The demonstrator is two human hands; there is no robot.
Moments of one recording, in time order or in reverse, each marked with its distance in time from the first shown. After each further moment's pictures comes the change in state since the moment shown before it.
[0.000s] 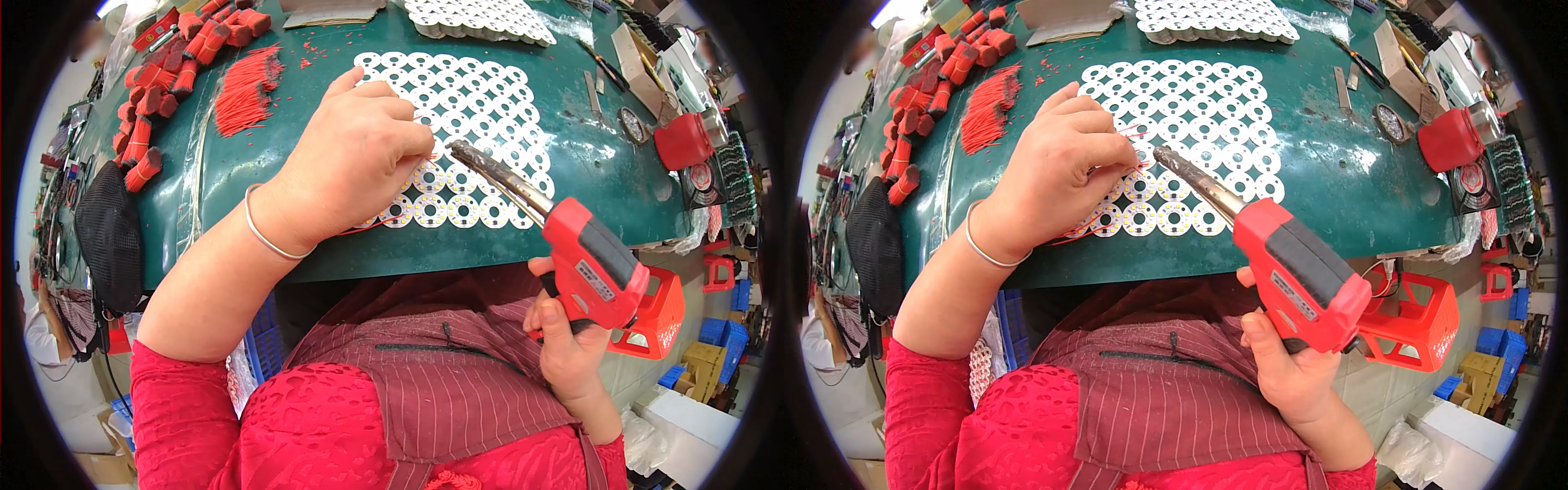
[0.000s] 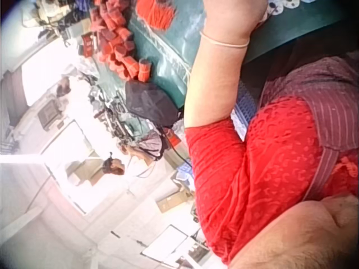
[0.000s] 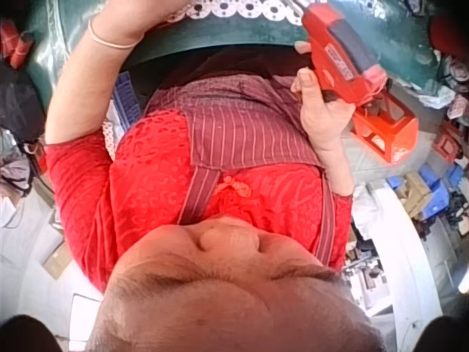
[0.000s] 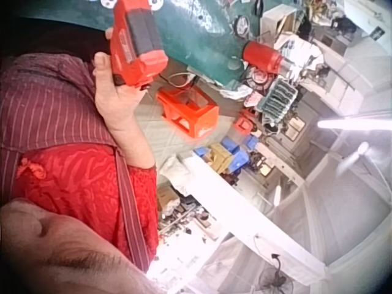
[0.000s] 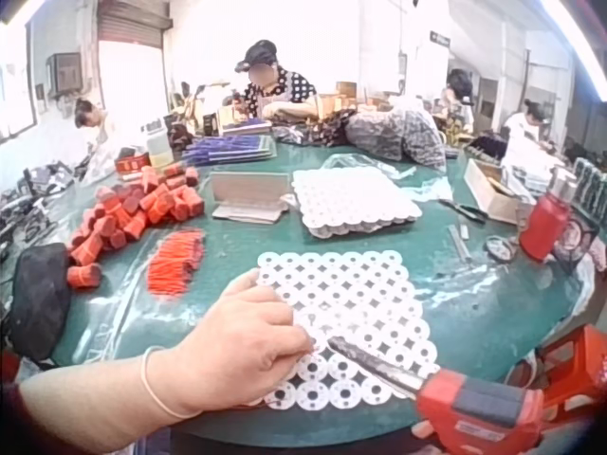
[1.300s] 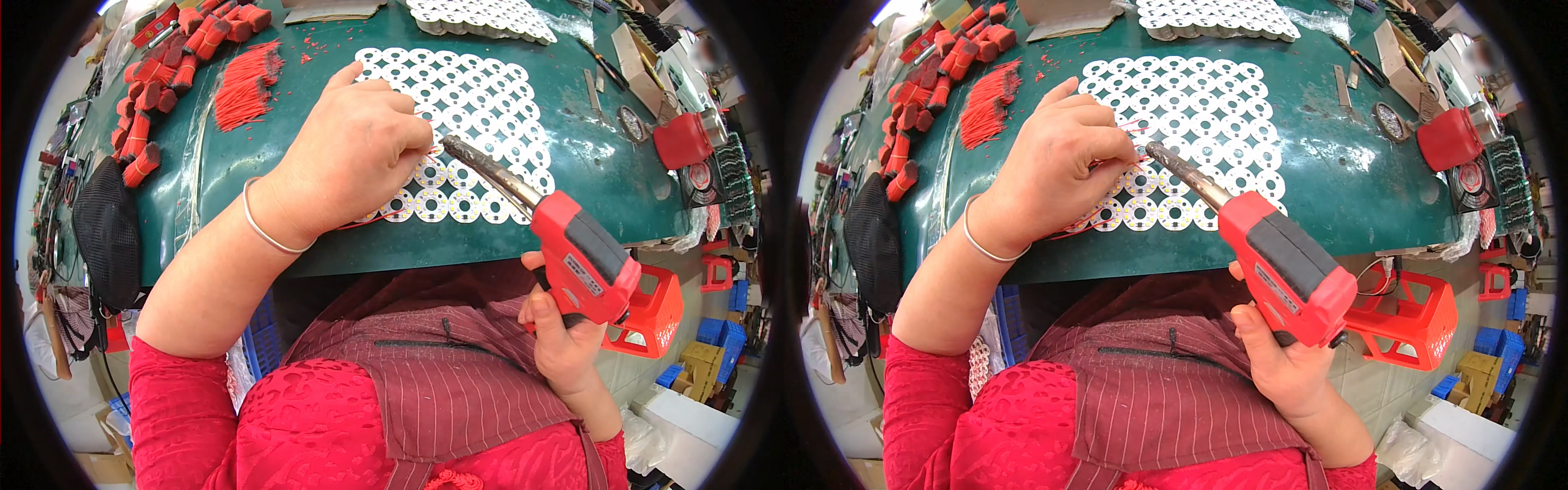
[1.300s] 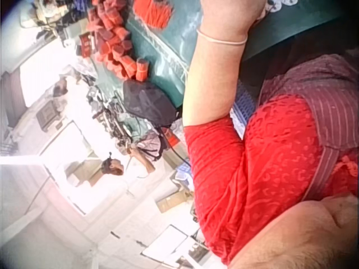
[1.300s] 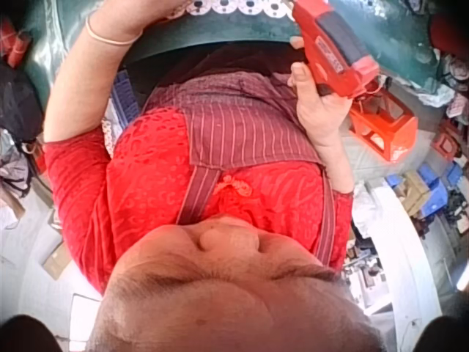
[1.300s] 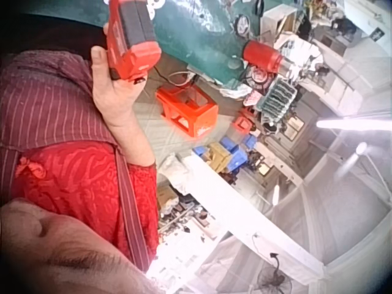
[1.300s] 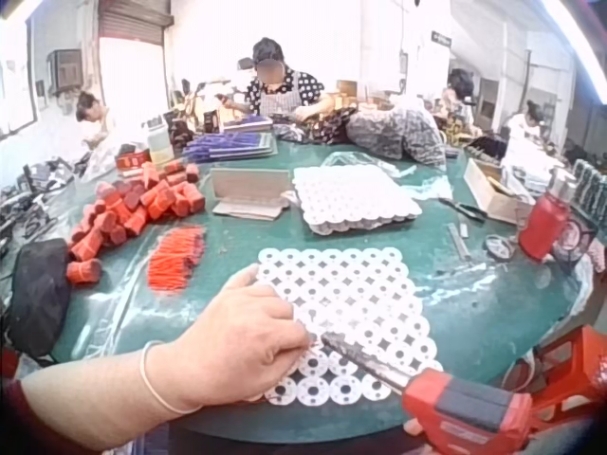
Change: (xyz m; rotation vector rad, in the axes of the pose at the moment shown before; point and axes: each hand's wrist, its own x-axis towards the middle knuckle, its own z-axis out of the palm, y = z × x) left_hand -0.001 -0.001 -0.001 0.036 -0.025 -0.014; right_hand 0.001 0.002 0.003 0.053 0.003 -0.006
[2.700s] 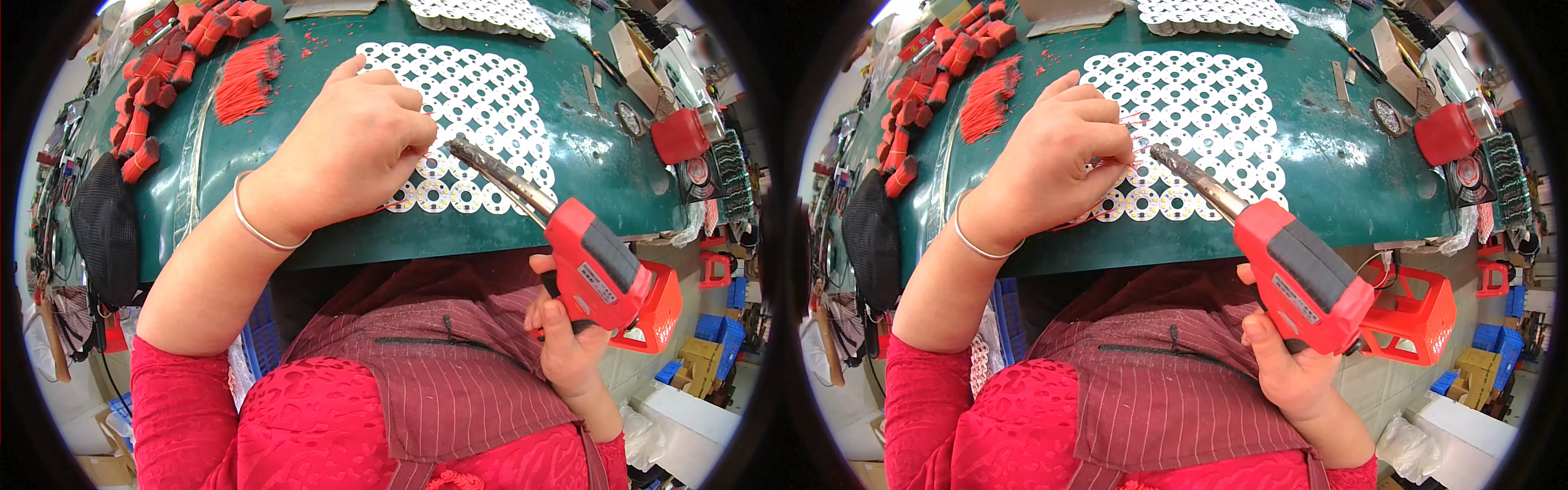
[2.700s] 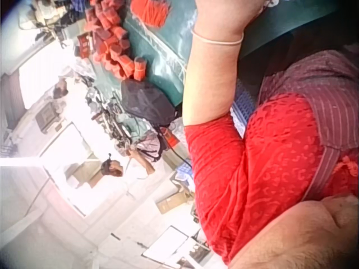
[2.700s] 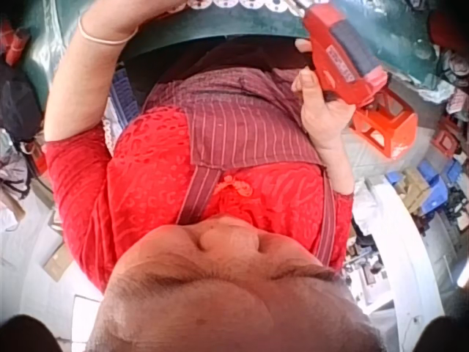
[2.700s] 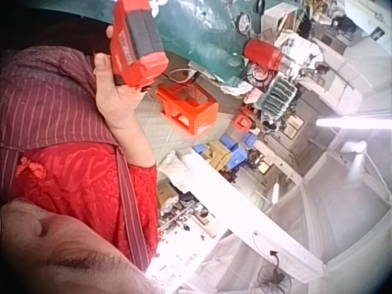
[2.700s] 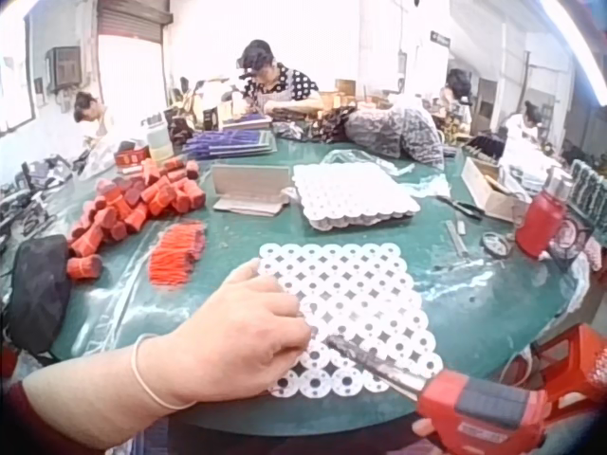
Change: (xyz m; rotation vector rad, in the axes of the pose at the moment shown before) left_hand -0.001 0.004 -0.010 -0.031 -0.060 0.024; right_hand -0.014 -0.003 -0.006 -0.002 -0.010 0.014
